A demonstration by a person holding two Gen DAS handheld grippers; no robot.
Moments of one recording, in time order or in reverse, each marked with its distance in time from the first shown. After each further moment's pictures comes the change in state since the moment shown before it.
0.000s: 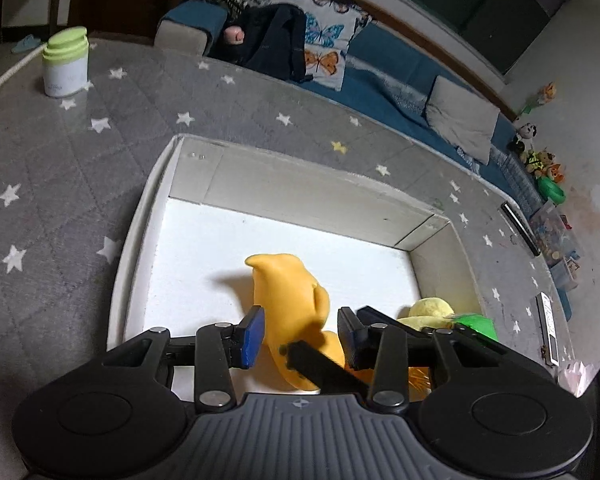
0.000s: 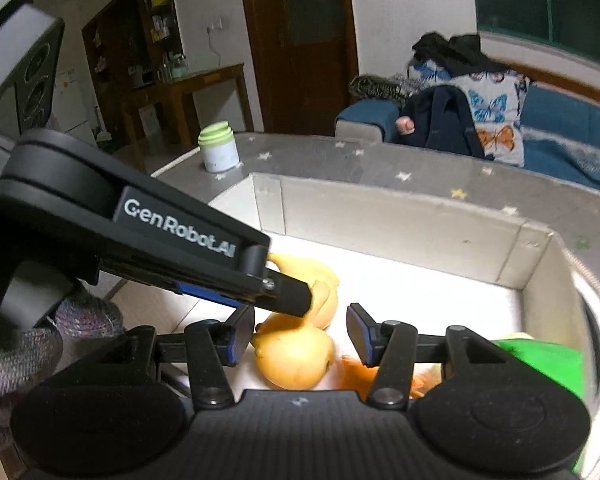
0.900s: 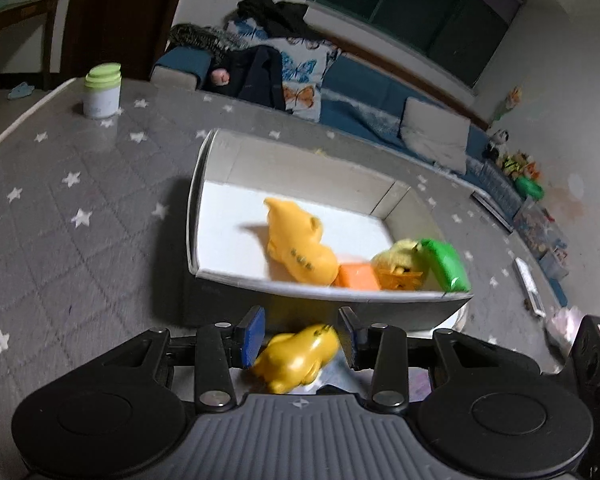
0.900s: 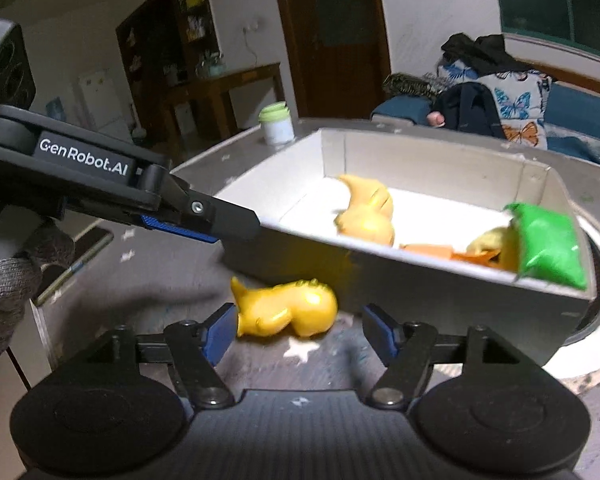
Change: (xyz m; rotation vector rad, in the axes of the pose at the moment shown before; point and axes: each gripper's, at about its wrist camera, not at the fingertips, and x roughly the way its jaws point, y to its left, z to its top) left arm -0.078 0.015 -0.083 0.092 -0.112 -0.018; right arm -0.074 0.034 -0.073 -0.029 0.012 0.105
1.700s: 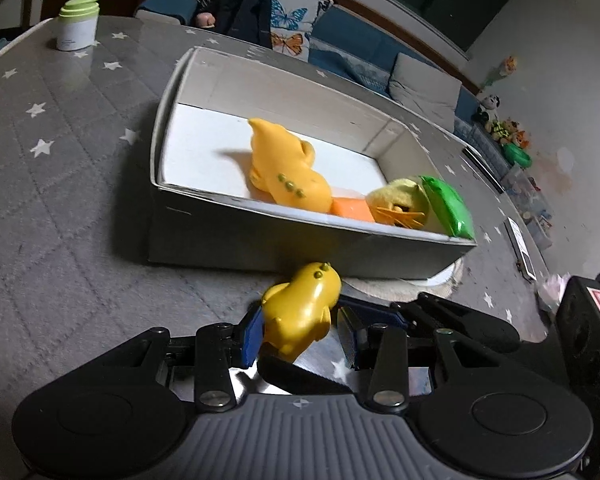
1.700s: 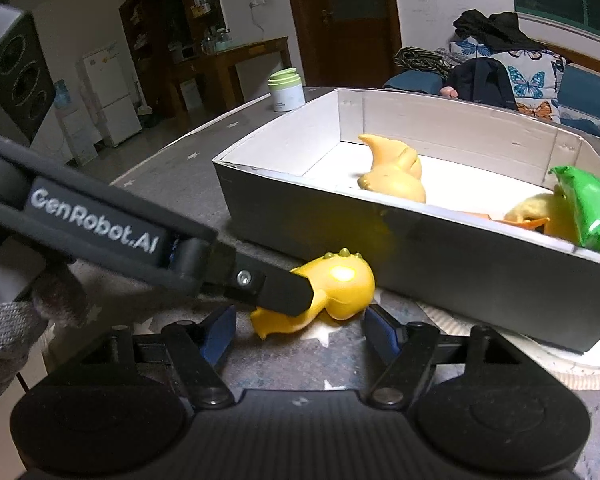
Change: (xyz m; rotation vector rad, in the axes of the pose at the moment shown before) left arm 0.035 0.004 -0.021 -0.020 0.145 -0.078; right arm 0.029 0.006 -0.007 0.001 0.070 0.023
